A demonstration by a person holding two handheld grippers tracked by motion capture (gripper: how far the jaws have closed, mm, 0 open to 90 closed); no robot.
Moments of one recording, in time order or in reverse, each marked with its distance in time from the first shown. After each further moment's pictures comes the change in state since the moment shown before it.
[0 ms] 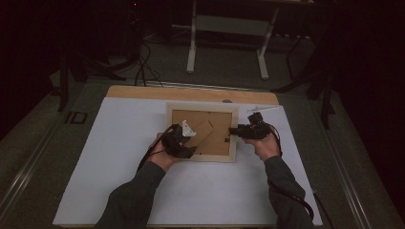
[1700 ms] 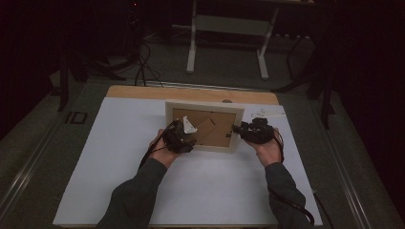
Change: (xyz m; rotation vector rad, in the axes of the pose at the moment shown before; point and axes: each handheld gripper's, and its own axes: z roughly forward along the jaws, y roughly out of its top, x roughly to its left) left arm 0.005 0.009 0.001 -0.027 0.043 0.002; right arm 0.019 -0.010 -0.022 -0.166 -0.093 -0.104
